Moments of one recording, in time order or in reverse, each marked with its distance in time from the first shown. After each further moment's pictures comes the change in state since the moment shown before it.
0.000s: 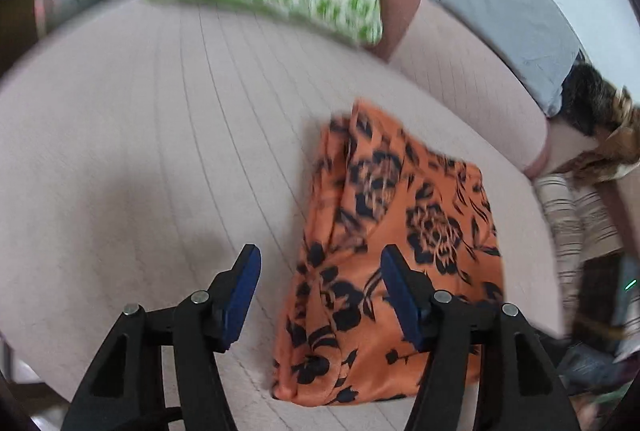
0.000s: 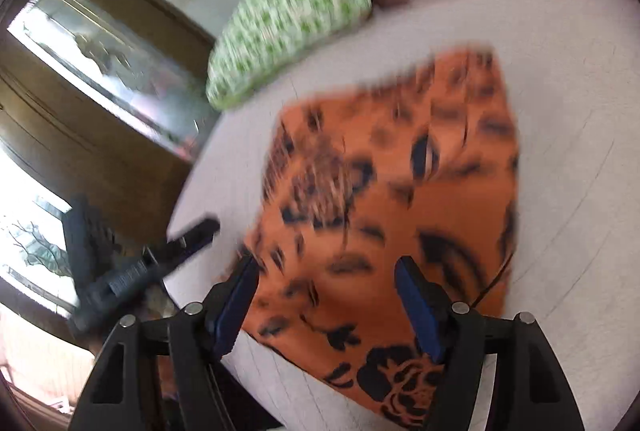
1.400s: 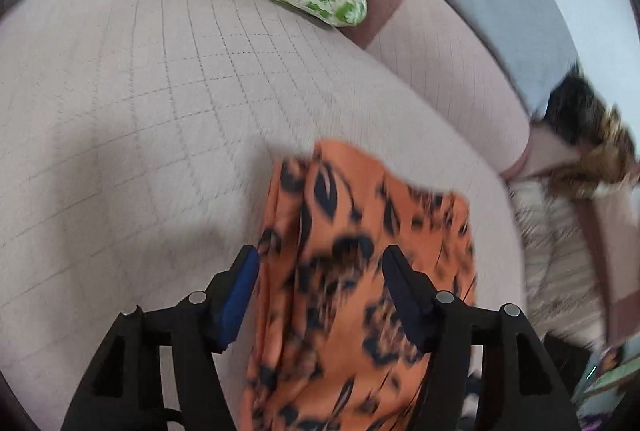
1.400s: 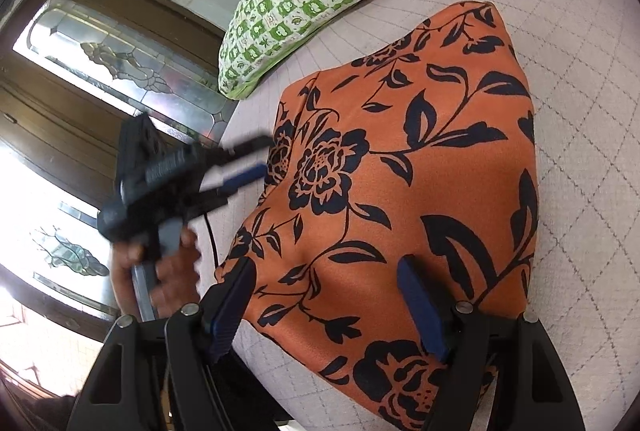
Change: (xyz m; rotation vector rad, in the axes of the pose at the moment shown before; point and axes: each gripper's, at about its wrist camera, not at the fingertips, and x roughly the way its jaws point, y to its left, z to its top) left arm 0.053 0.002 0.083 -0.031 0.090 -0.152; right arm 0.008 -0.016 -0.003 0.030 0.021 0.109
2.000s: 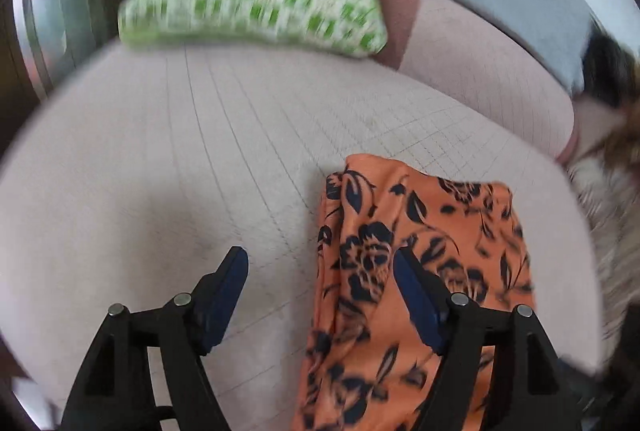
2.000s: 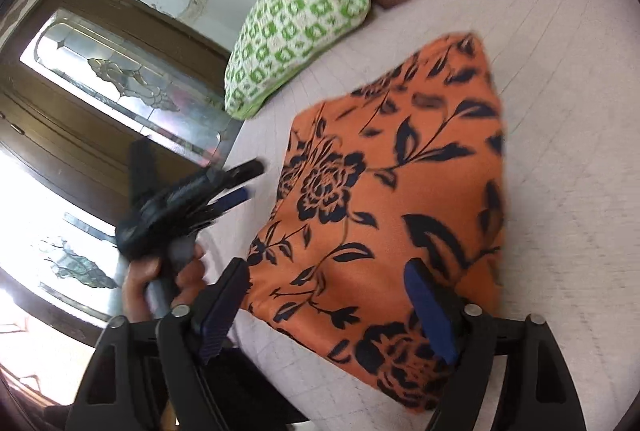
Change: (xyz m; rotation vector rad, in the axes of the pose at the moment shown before) left arm -0.060 -0.039 -0.047 0.247 -0.177 0.380; right arm -0.040 0.002 -0.006 0.021 -0.087 -0.007
